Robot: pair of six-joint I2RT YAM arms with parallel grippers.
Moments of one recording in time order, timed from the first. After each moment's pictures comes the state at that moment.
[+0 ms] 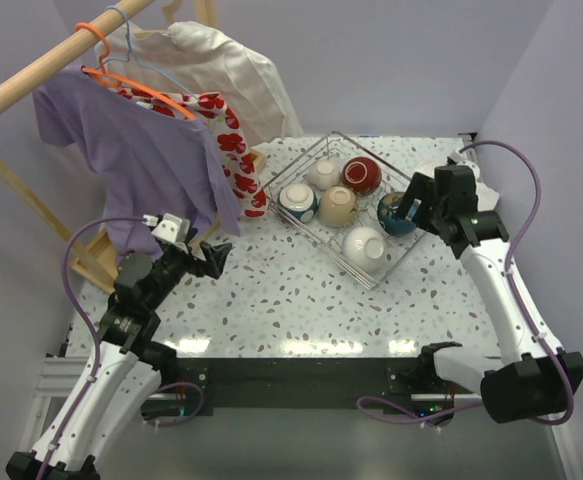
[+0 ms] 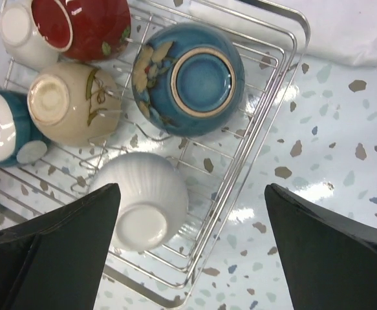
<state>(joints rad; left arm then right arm) -0.31 0.48 0.47 -0.07 0.18 -0.13 0.14 1.15 1.14 -0.73 0.22 0.51</state>
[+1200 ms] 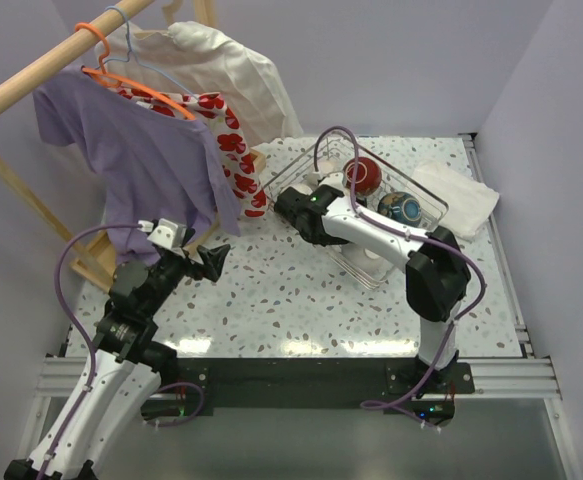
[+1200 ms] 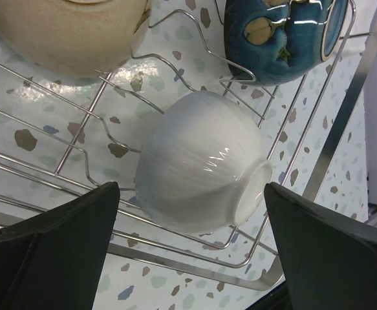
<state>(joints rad) -0.34 0.41 0.47 -0.10 0.14 -0.13 0.83 1.90 1.63 -1.24 0.89 0.88</state>
